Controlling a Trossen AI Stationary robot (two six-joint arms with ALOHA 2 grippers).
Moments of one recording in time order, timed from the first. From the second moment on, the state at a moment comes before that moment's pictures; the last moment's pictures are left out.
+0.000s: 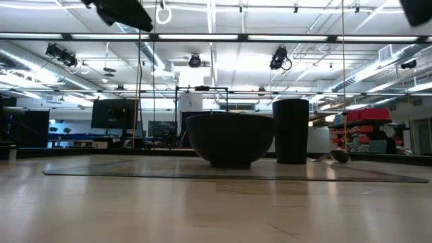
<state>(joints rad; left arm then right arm) -0.52 1.24 0.93 -0.44 -0.67 -0.42 0.79 1.65 1.16 -1.05 0.13 1.66</state>
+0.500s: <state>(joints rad) -0.54 1.17 0.81 -0.42 -0.68 -0.49 0.70 1.65 0.92 -0.80 0.08 1.65</state>
